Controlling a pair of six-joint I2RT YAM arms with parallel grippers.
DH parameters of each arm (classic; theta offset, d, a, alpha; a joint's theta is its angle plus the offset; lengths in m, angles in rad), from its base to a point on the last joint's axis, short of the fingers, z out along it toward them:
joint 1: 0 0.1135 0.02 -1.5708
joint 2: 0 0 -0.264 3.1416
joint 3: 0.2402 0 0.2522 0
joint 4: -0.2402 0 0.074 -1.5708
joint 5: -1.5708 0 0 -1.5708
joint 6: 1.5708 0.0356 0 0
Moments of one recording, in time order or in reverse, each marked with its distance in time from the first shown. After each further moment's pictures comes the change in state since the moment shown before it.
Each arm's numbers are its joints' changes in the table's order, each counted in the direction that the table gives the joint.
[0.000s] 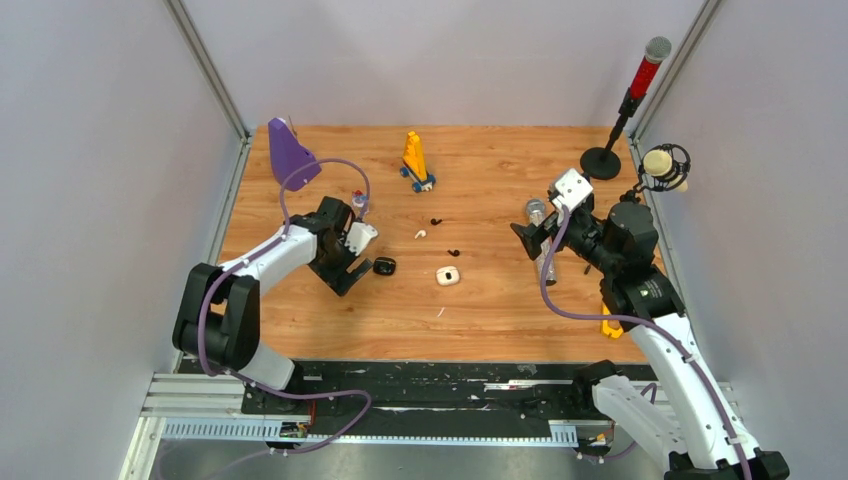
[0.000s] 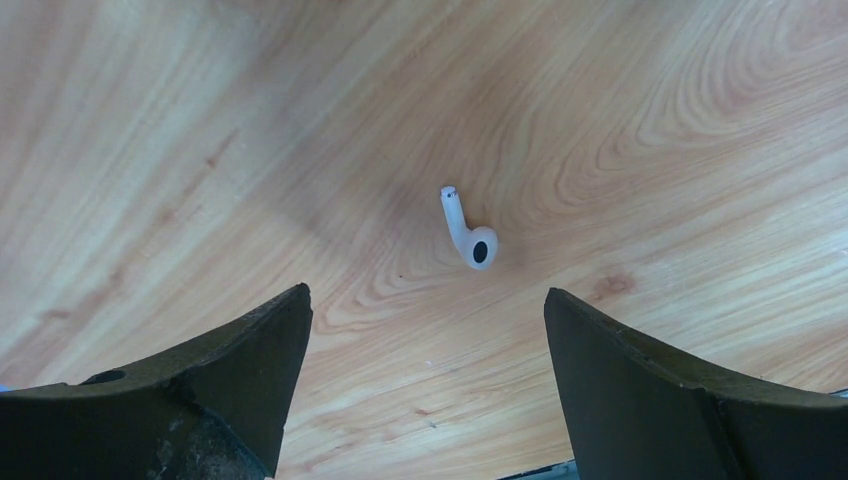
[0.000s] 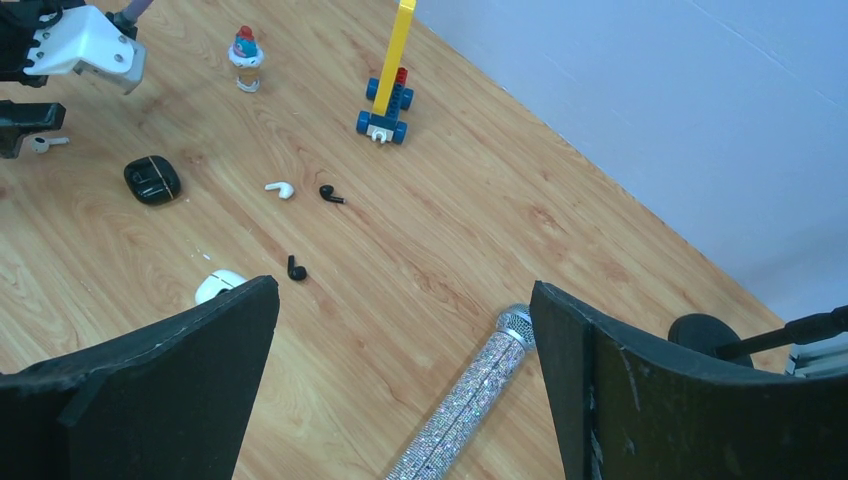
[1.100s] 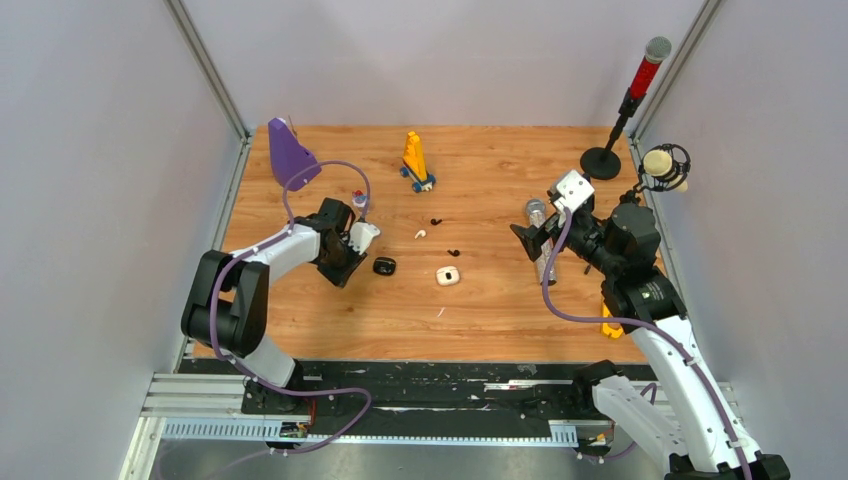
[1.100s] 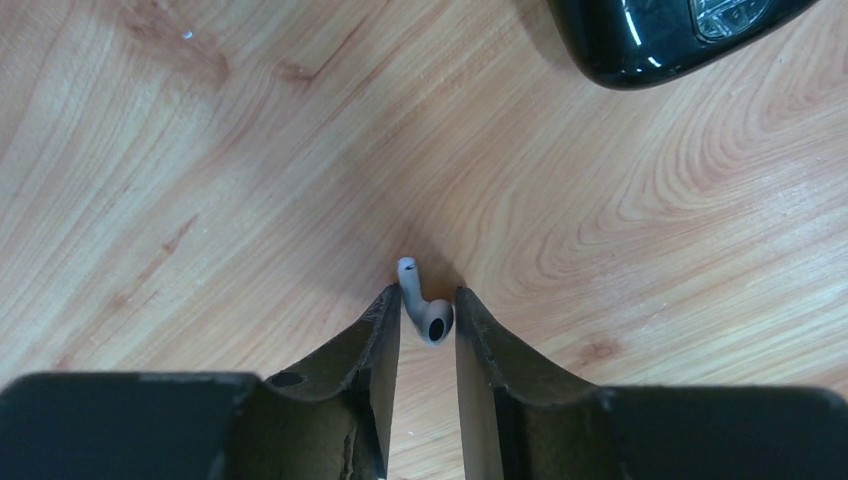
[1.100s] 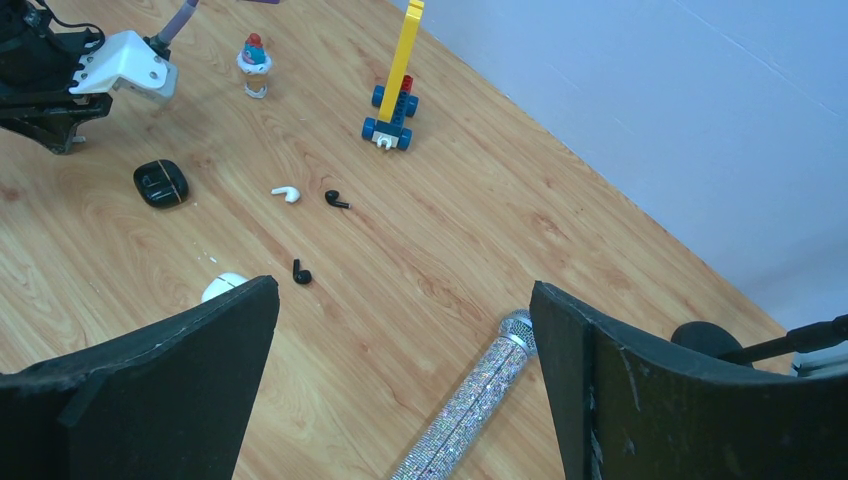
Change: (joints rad) left arm 0.032 0.079 -0.041 0.122 -0.099 -0.002; right arm 0.000 -0.014 0.000 0.000 0.019 0.005
